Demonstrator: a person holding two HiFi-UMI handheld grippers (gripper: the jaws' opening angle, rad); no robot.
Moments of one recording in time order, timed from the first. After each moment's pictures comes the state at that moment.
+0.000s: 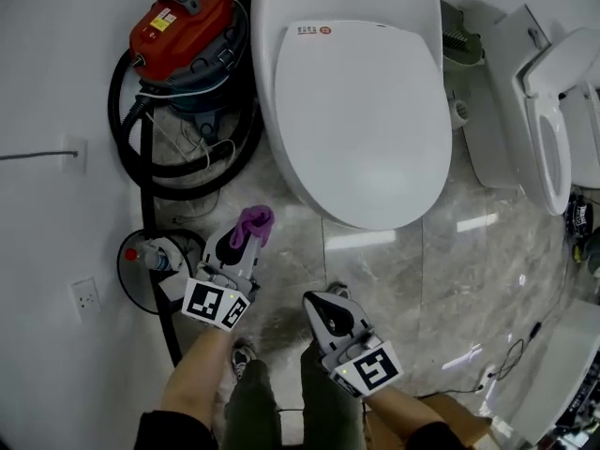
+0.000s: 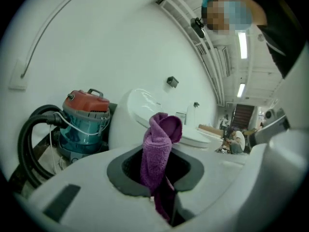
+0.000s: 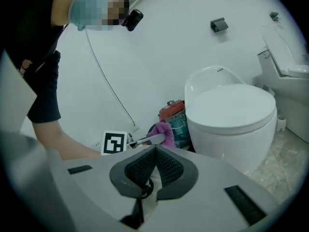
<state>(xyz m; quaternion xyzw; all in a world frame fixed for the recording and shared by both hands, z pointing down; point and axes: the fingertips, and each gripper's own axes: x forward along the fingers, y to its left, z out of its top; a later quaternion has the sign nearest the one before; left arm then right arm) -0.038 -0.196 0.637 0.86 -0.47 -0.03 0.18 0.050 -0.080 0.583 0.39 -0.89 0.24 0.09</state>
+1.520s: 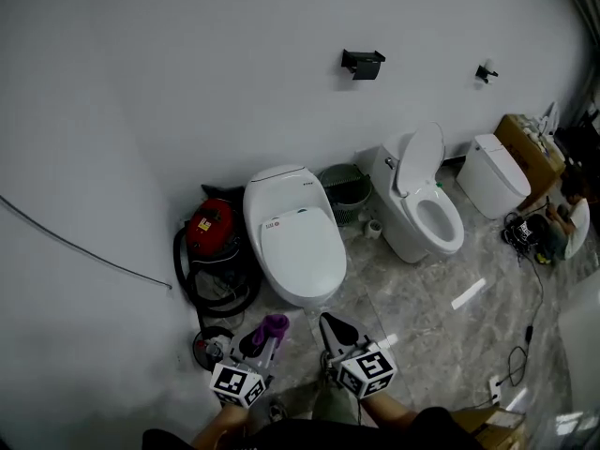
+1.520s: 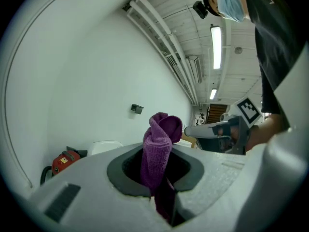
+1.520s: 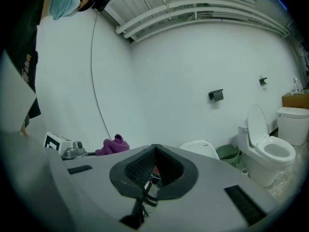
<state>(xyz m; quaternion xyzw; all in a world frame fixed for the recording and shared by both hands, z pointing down) -0.015 -0.007 0.126 0.93 -0.36 -0.01 0.11 0.098 0.000 0.094 0.54 -0.83 0.14 0.02</state>
